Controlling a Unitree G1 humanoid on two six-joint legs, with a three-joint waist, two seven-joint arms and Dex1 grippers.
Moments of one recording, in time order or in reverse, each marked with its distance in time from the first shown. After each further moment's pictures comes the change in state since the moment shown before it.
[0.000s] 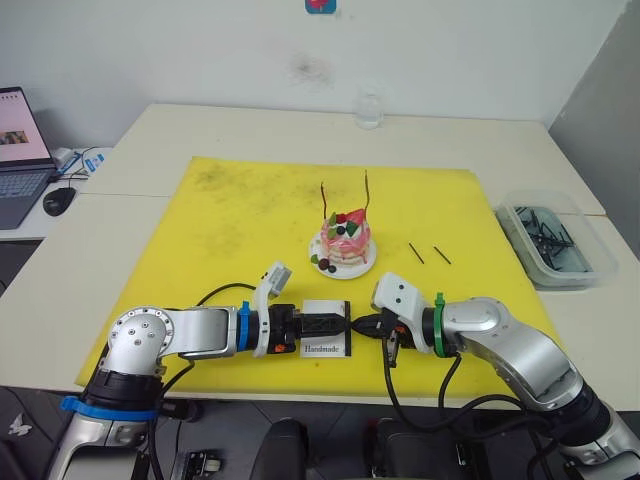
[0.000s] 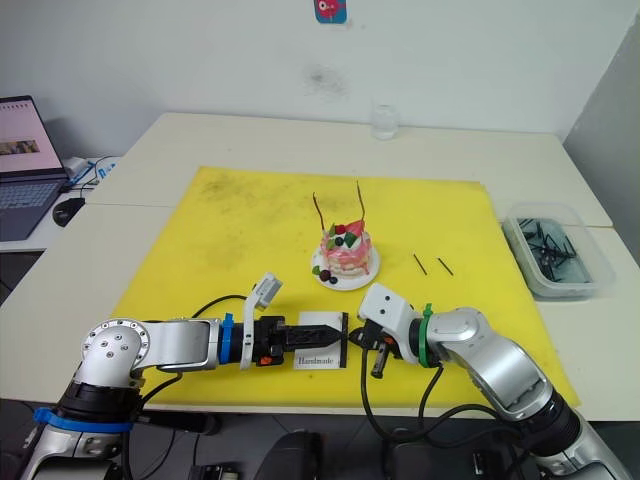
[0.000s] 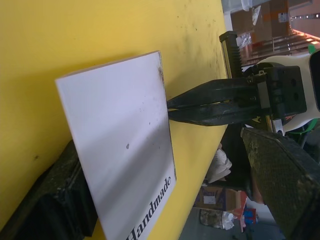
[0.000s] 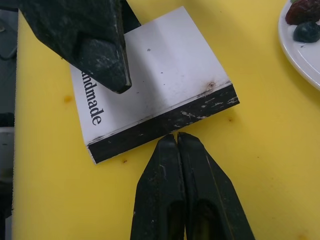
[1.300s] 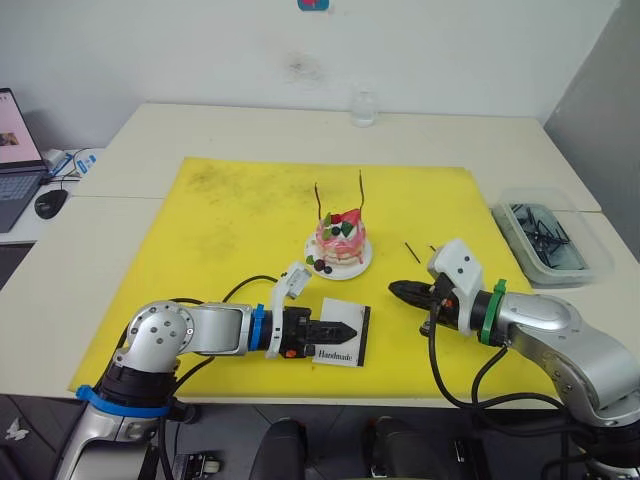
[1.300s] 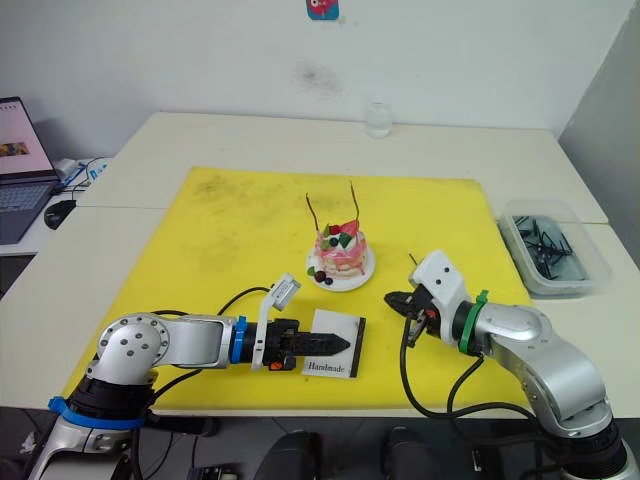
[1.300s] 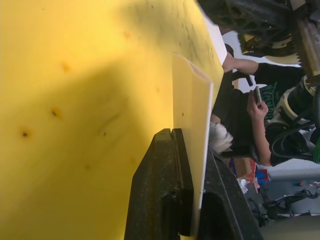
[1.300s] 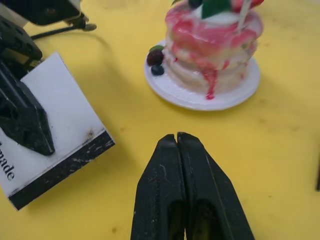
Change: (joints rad) left arm -0.049 -0.026 -0.056 -0.095 0.258 0.009 -0.299; right arm 0.144 -0.010 -0.362 -0.152 0.137 -0.009 -0.139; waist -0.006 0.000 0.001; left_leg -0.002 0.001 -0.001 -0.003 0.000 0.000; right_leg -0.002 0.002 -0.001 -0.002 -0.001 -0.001
